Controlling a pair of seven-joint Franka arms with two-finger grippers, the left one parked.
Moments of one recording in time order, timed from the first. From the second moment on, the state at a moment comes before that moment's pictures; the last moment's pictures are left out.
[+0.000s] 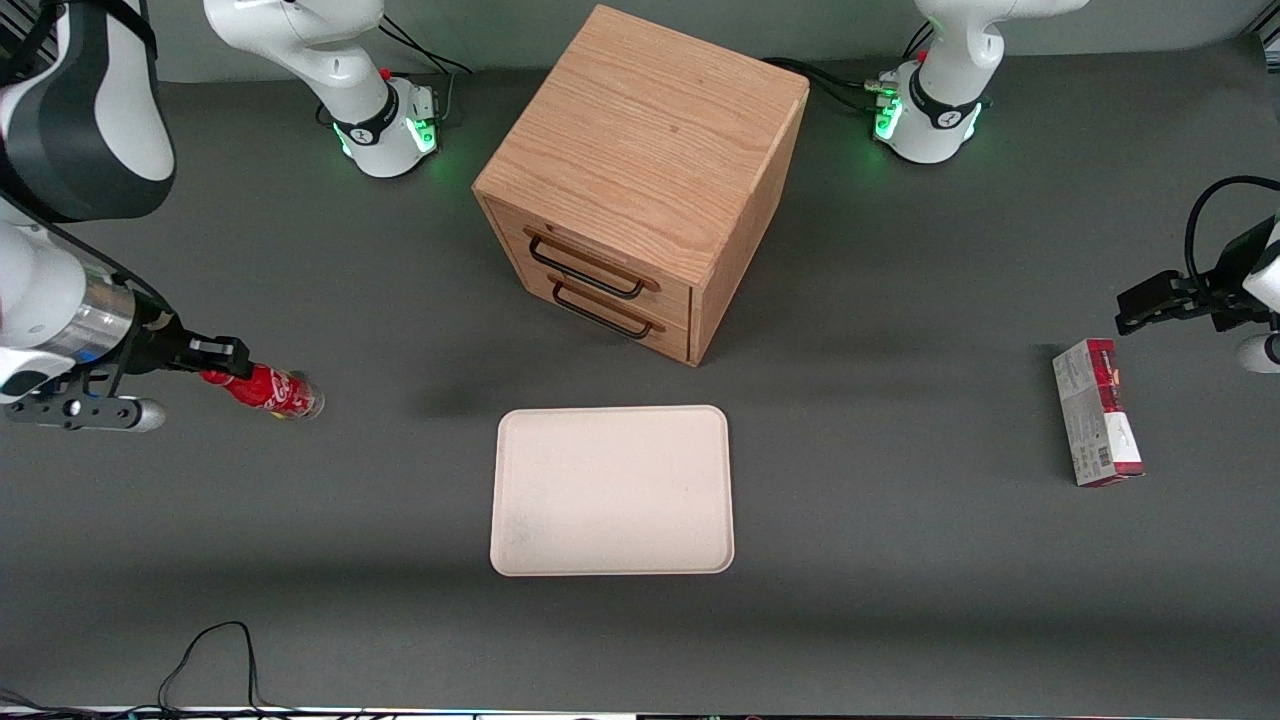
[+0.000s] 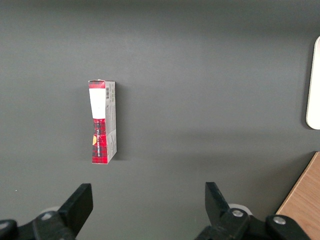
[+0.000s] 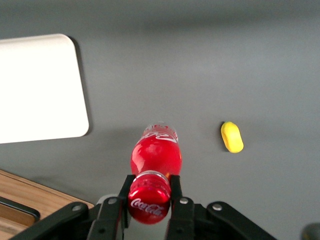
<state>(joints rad) 0.15 0.25 -0.08 -1.40 0.03 1.58 0.17</state>
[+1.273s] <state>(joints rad) 0.27 0.80 0.19 -0.91 -0.10 1.73 0.39</state>
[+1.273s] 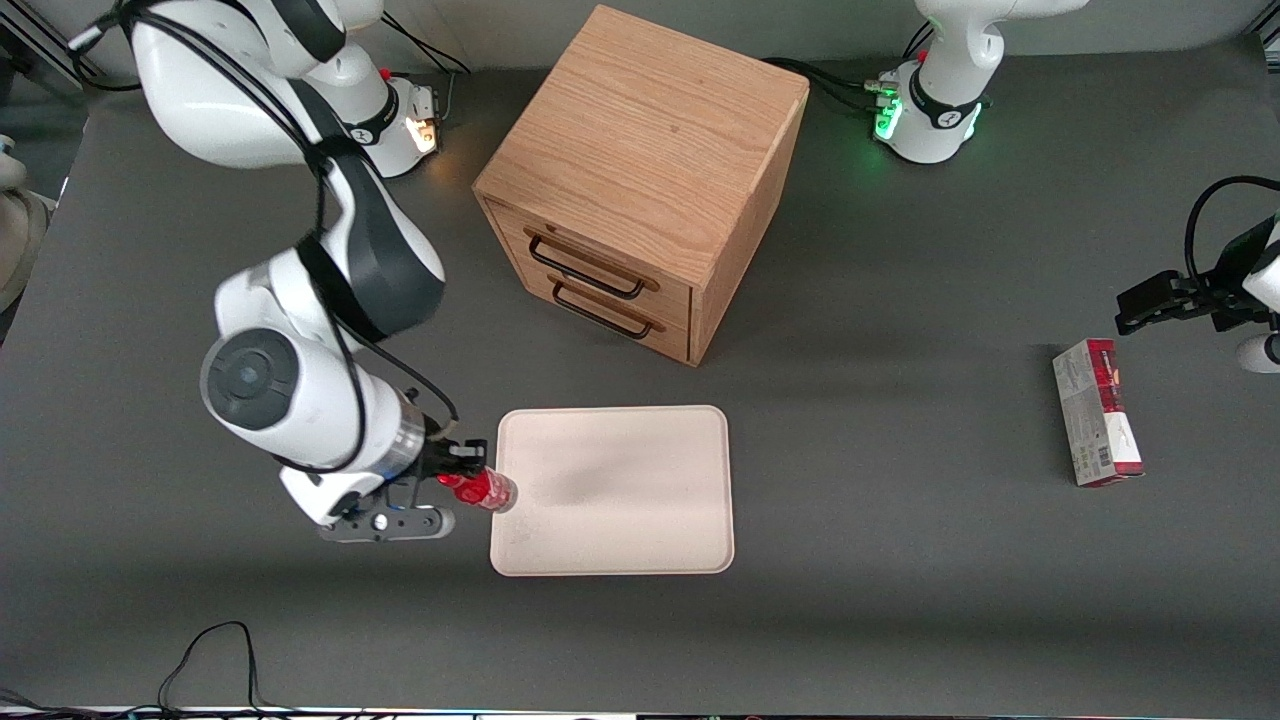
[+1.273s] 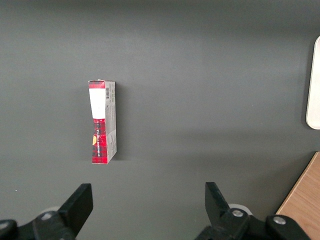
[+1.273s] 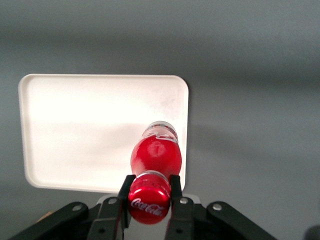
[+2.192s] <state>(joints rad) 0.28 0.95 0.19 -0.94 -0.14 1.96 0.39</state>
